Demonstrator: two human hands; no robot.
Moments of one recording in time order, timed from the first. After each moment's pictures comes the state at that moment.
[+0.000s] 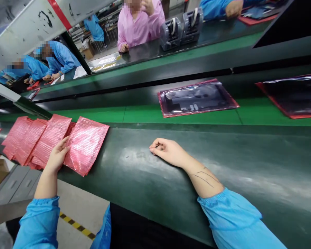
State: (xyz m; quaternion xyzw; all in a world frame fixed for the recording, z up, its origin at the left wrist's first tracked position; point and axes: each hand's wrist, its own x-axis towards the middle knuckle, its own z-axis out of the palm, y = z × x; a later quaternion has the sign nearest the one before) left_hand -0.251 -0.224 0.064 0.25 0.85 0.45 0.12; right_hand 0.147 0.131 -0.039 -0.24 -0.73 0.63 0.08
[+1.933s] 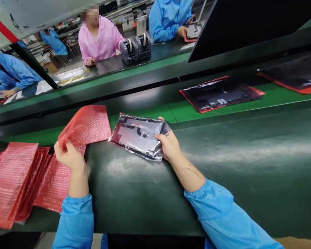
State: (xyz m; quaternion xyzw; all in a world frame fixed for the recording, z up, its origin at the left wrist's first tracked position) left_hand -0.180 -0.007 0.004 0.28 0.70 0.62 -0.22; right_hand 0.152 0.164 -0.038 -0.41 -0.56 0.59 0.41
